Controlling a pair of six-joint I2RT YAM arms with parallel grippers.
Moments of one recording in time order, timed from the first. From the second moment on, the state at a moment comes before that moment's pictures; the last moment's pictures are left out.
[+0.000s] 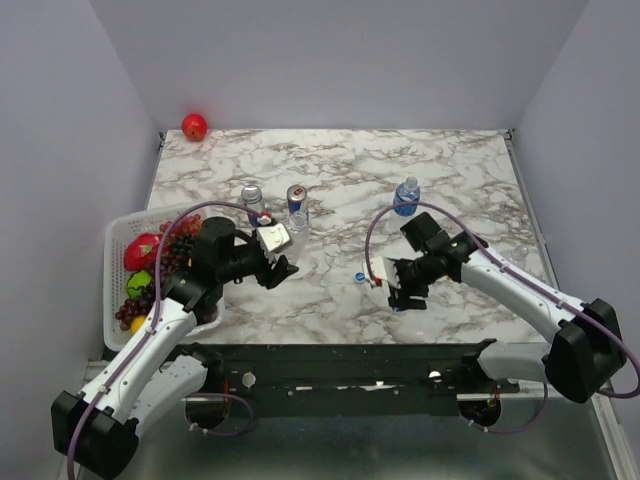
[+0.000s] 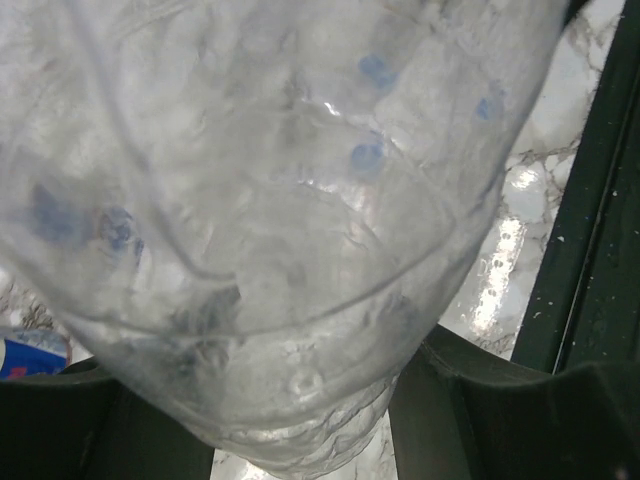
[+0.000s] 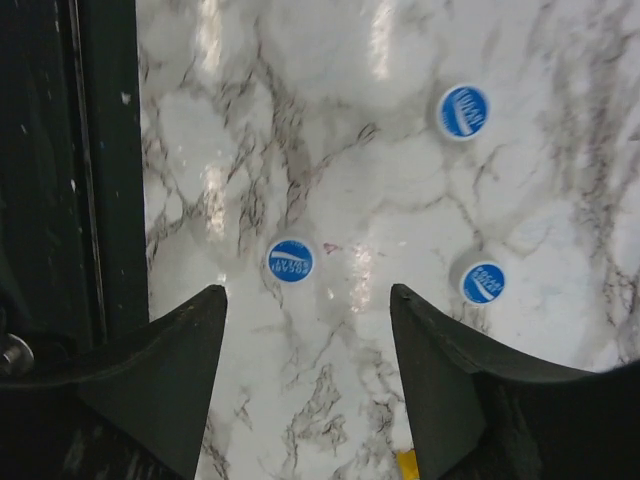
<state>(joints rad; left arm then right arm) -0.47 0.82 0.67 -0.28 0.59 0.34 0.57 1.25 0.94 -0.88 -0.51 -1.00</state>
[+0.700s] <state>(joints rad) -0.34 0.78 0.66 -0.32 0.58 0.27 0.66 1.36 0.78 -0.77 -0.35 -1.38</state>
